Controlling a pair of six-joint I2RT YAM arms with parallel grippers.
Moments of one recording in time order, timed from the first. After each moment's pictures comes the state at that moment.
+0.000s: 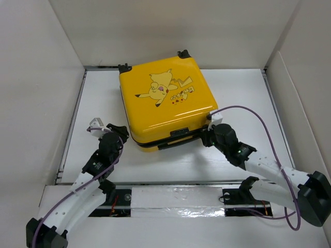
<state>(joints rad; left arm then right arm) -0.50 0.57 0.38 -0.17 -0.58 -0.93 0.70 1.00 0.50 0.05 0.22 0.23</state>
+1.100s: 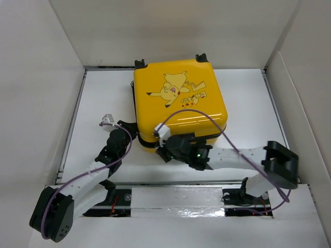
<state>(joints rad) -0.47 0.90 0.25 0.35 -0.36 -0.98 1.20 1.44 0.84 0.11 0.22 0.26</state>
